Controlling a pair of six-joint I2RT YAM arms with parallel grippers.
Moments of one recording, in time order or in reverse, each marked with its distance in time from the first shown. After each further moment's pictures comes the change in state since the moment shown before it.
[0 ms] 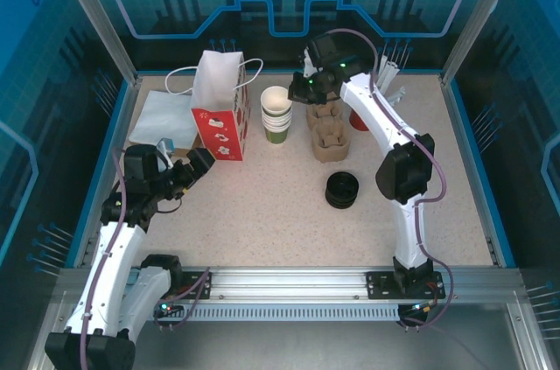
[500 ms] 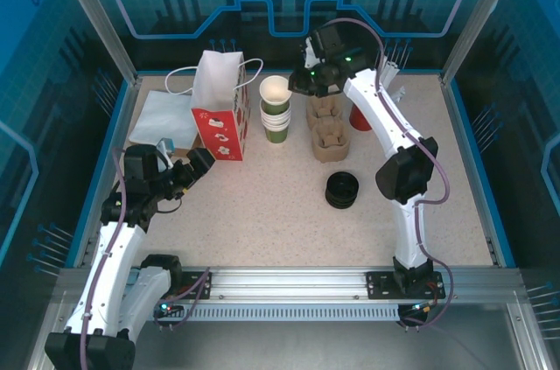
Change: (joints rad) left arm 0.000 0.000 0.003 -0.001 0.000 0.000; right arm 0.000 0.000 0.126 -0.055 0.003 -0.008
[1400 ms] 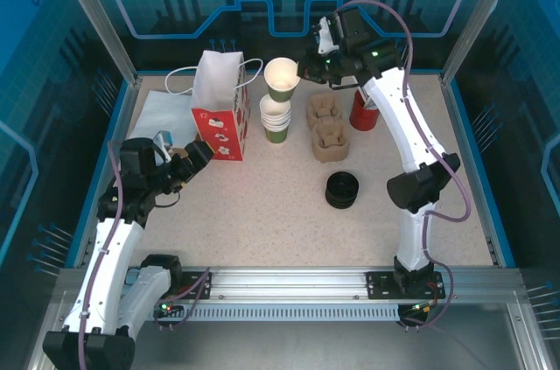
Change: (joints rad) left arm 0.000 0.029 0.072 -0.007 0.000 0.008; right arm -0.006 -0.149 0.078 -0.096 -0.005 -0.024
